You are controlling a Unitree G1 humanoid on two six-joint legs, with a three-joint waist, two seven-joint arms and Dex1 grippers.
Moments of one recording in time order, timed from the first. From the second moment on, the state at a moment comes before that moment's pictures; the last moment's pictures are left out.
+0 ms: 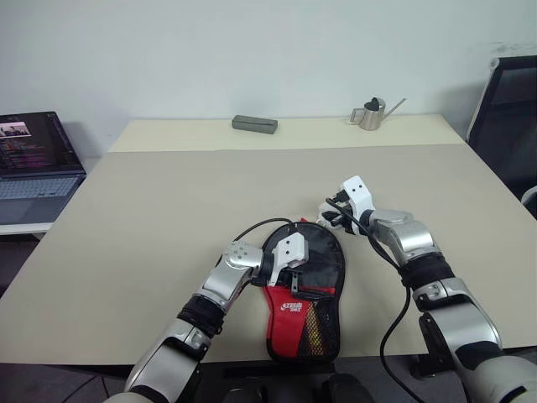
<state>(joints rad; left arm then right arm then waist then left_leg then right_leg) -0.59 0.24 -0.38 0.48 -0.11 -0.03 -1.21 -0.80 -0.32 0.12 0.56 0.10 0.53 0.61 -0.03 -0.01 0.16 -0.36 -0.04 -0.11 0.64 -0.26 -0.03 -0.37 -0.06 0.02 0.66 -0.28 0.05</state>
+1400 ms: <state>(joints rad) -0.62 0.21 -0.37 0.61 -0.10 -0.12 -1.21 -0.11 -0.84 -0.10 -0.68 0.61 1.30 0.77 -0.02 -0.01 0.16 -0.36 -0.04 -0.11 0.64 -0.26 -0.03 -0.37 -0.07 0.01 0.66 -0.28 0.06</state>
